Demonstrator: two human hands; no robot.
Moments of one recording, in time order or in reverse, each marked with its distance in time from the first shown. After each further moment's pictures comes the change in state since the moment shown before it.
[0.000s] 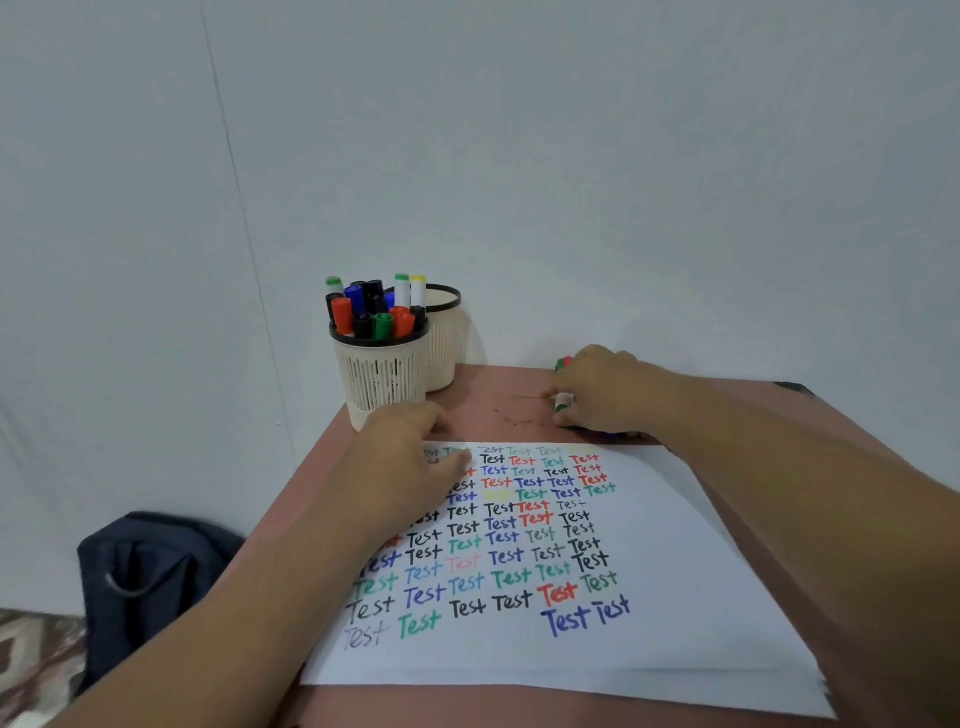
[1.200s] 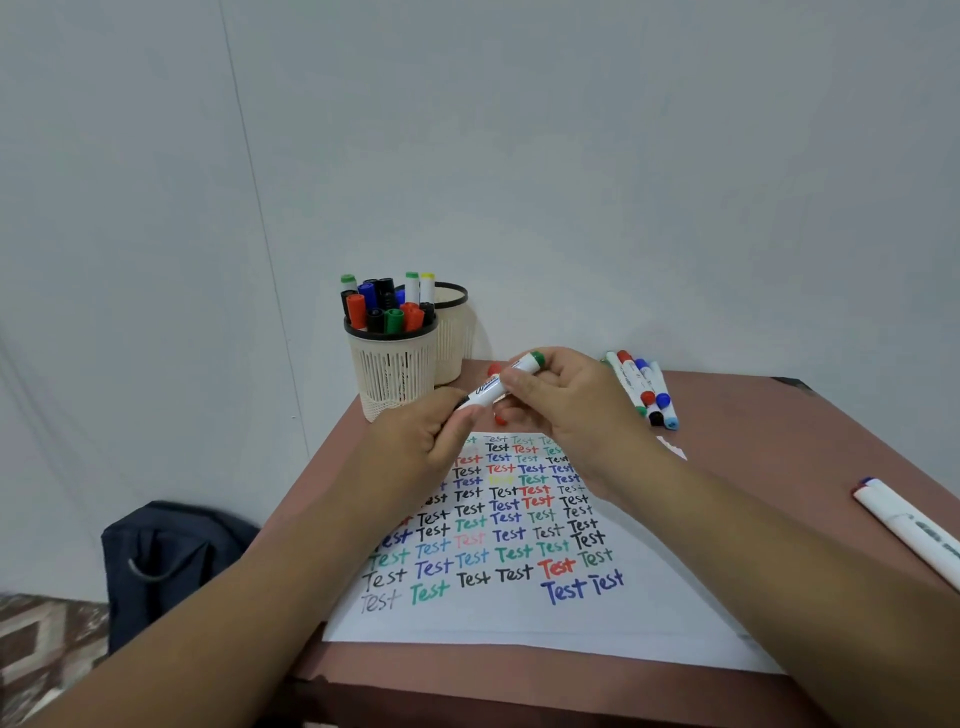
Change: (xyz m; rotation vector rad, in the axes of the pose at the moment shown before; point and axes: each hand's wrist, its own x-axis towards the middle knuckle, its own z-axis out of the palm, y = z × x) left_hand -0.018 0.005 -0.007 -0.155 0.095 0.186; right_hand -0.077 -0.081 0.008 1.697 0.345 -0.064
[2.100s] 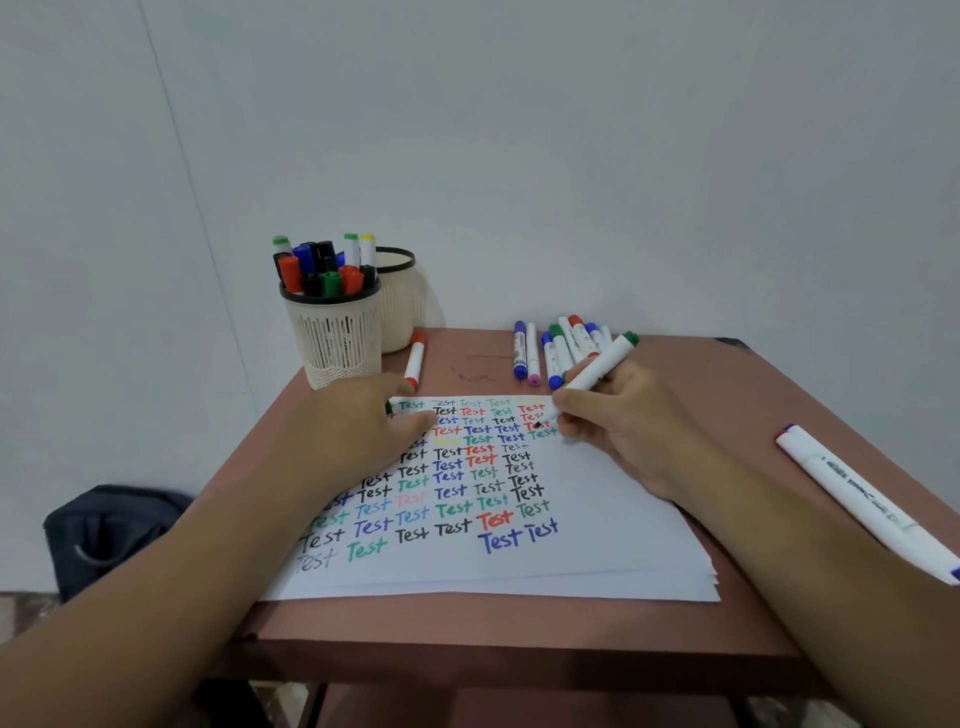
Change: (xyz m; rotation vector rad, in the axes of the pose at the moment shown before) left_hand 0.010 0.000 0.009 0.334 -0.209 -0.221; right_hand -0.039 0.017 -0.090 -0.074 0.129 0.158
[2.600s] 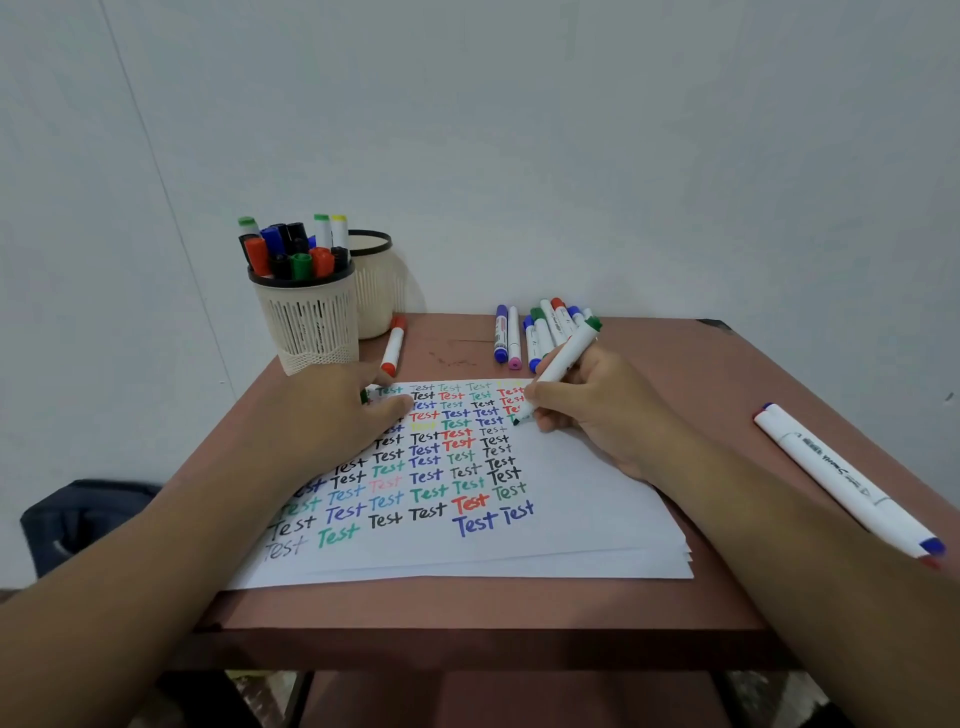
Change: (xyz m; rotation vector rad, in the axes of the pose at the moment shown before) left_hand 0.006 0.001 0.003 0.069 -0.037 -0.018; right_hand 0.005 0.005 0.000 -0.137 -0.041 -0.003
